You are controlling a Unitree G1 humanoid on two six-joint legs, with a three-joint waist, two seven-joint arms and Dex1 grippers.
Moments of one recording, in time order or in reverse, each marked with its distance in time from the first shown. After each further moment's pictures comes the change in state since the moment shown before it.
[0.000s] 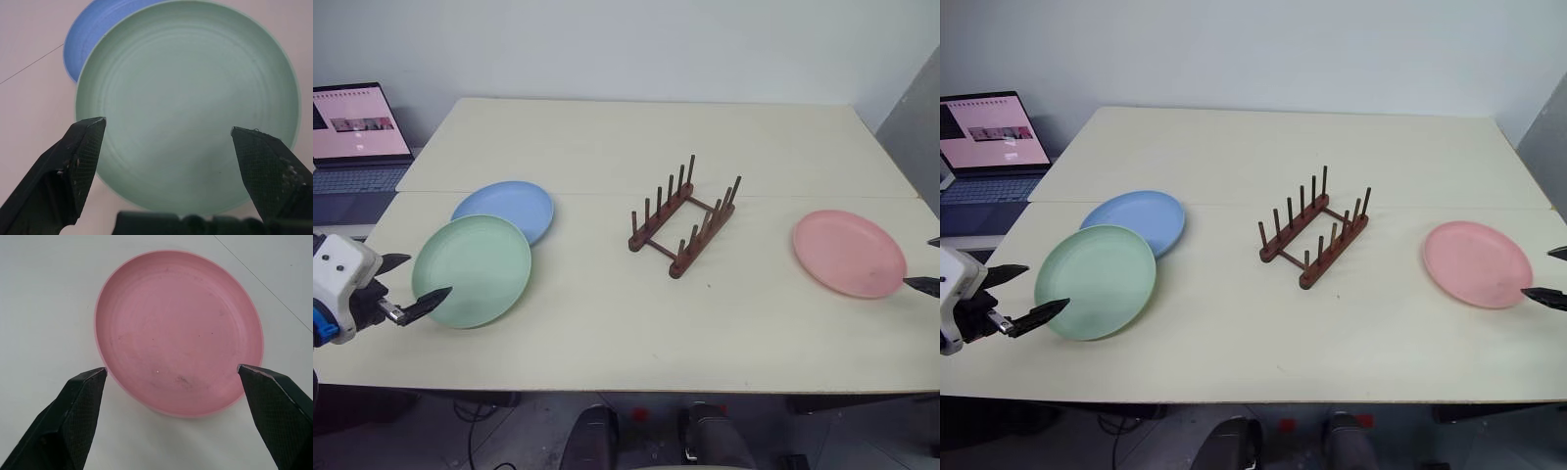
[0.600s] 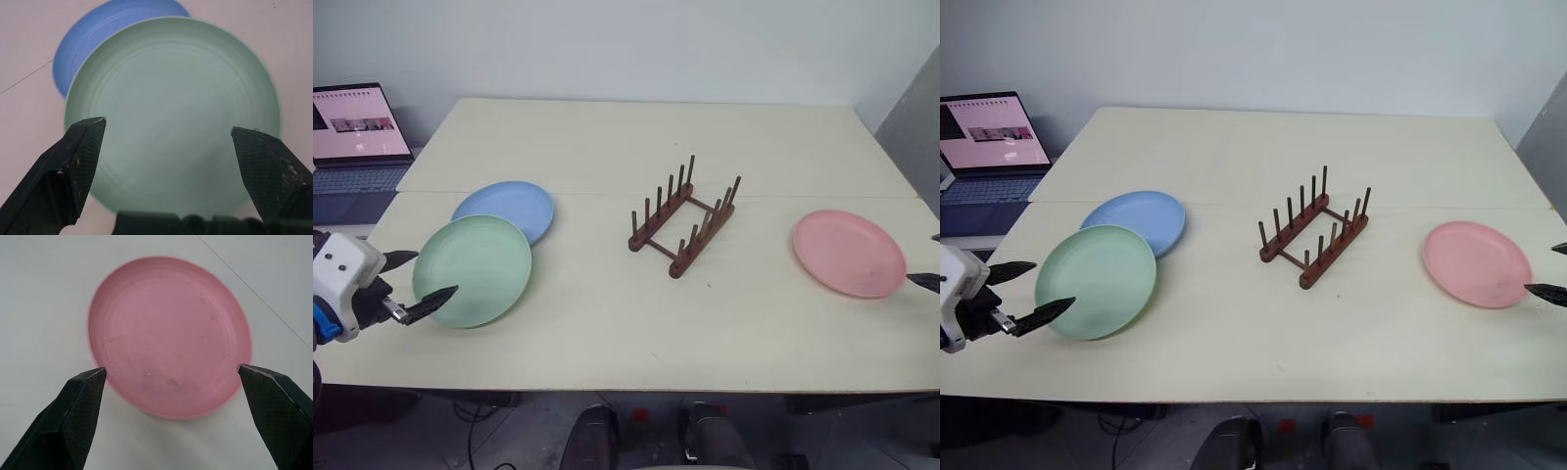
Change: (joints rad) left arm -0.013 -0.003 -0.008 0.000 -0.040 -0.026 -0.028; right arm -0.031 0.004 0.000 0.061 0.000 -0.064 -0.001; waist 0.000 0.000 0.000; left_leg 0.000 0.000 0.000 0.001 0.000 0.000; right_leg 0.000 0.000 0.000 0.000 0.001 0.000
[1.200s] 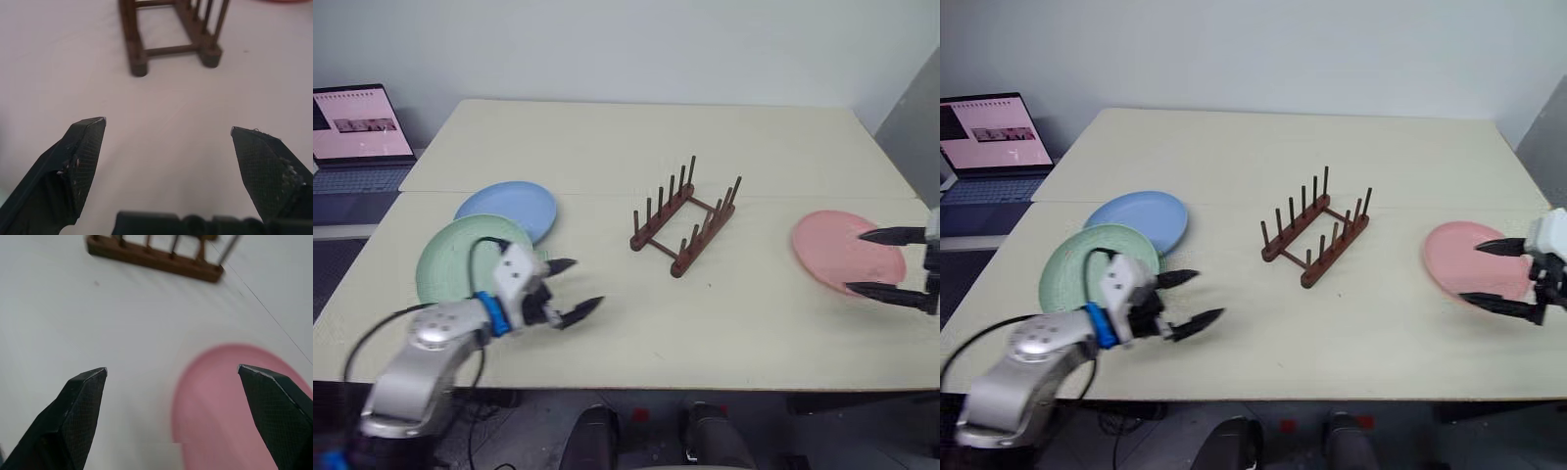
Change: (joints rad) left arm -0.188 -0.344 -0.547 -0.410 -0.033 0.221 0.238; right arm 0.155 0.089 -0.051 -0.661 0.212 0.303 -0.034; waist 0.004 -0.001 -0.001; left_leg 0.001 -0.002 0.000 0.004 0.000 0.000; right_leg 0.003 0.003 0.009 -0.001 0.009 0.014
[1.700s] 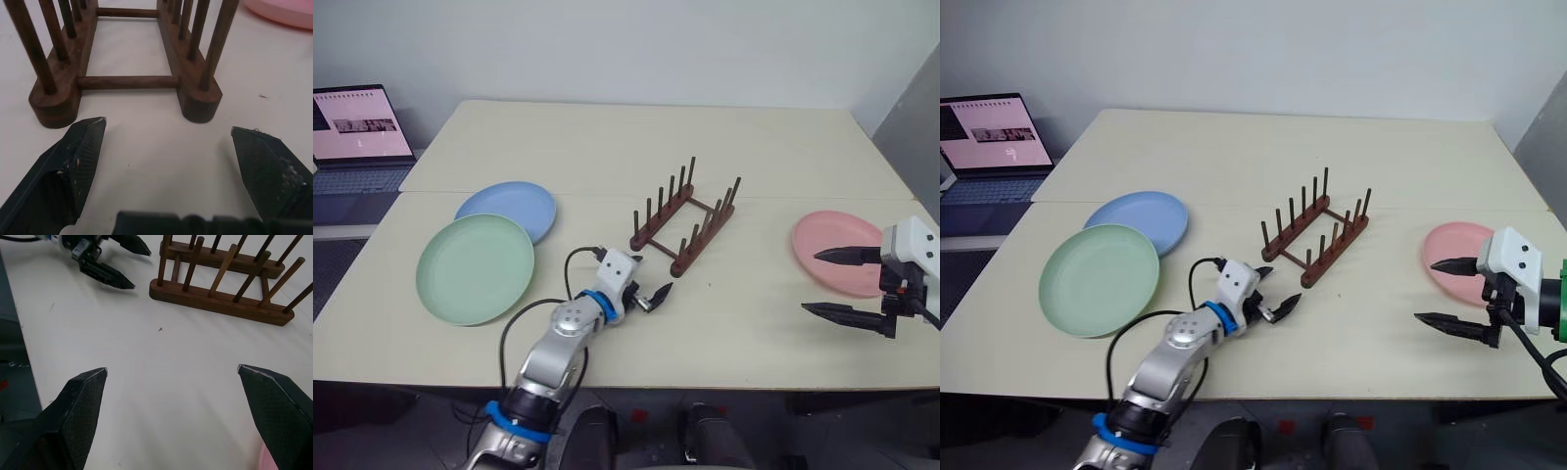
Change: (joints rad) left arm -0.206 -0.457 -0.308 0.473 0.289 -0.255 0.299; right arm 0.090 0.057 -0.014 -0.281 0.090 0.211 -0.117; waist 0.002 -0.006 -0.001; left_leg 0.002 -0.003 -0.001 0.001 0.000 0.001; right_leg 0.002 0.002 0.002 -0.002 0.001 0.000
